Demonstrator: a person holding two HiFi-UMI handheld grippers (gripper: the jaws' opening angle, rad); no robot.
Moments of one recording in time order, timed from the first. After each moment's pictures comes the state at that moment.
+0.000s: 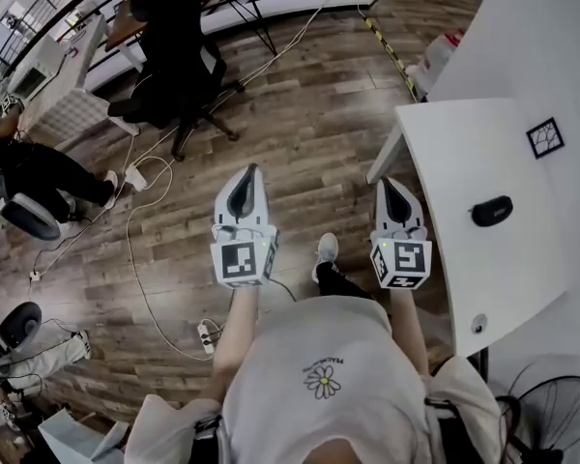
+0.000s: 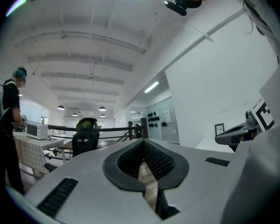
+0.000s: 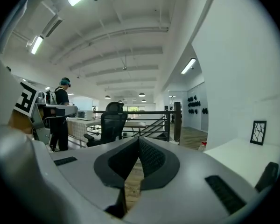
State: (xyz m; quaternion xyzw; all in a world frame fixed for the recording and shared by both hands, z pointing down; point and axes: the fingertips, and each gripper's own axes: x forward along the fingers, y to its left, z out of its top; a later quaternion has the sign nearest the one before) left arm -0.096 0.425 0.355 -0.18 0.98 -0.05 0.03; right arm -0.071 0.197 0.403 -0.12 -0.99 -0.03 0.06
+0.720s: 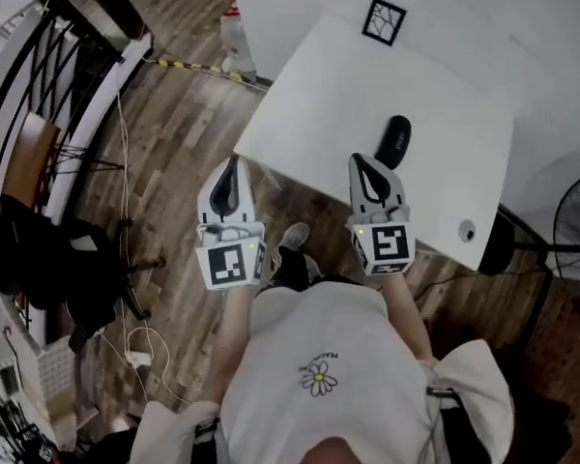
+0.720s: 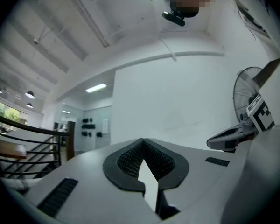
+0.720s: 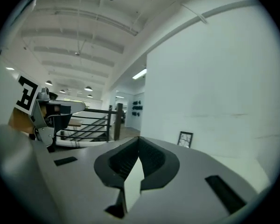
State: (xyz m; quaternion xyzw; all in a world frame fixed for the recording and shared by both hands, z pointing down) left arm -0.237 0.082 0.335 -0.55 0.83 -0.01 0.08; right arm -0.094 -0.041 0.381 0.25 -0.97 -0.05 0.05
